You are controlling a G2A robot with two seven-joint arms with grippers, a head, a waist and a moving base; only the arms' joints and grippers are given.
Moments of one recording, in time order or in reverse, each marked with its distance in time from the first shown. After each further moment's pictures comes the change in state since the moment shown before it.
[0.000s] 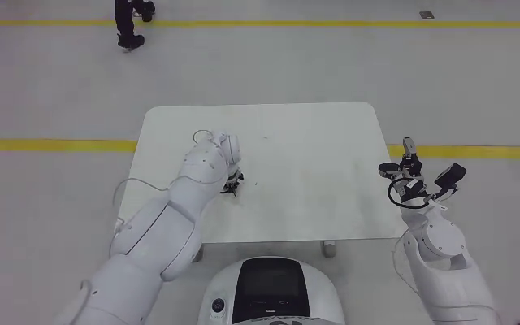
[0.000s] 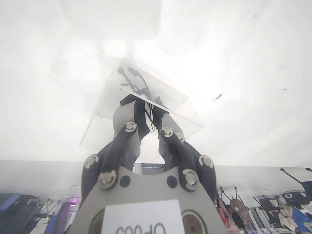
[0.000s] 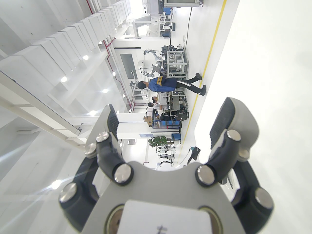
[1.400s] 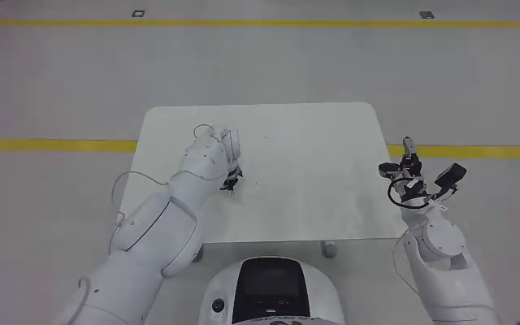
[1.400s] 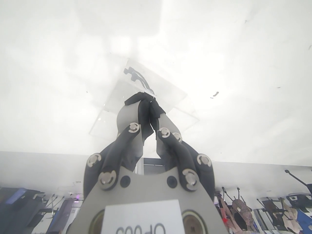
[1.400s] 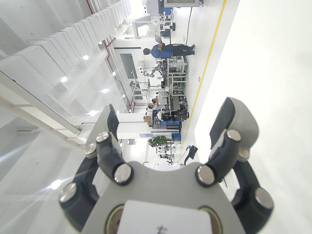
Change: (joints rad) left arm -0.039 -0.011 0.069 0.020 -0.043 0.000 -0.037; right arm 0.000 0.000 0.000 0.000 0.000 0.000 0.000
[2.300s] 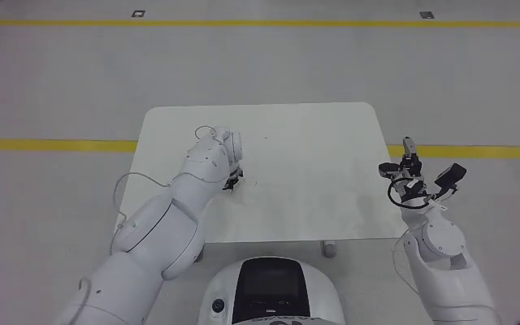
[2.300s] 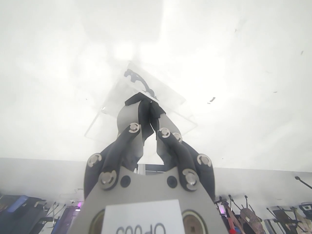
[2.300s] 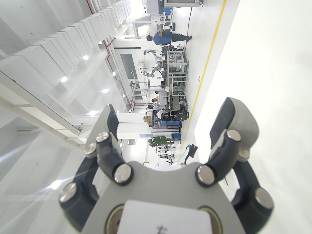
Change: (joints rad) left arm 0.015 0.000 0.028 -0.010 -0.001 0.000 0.058; right arm 0.000 0.000 0.000 0.000 0.000 0.000 0.000
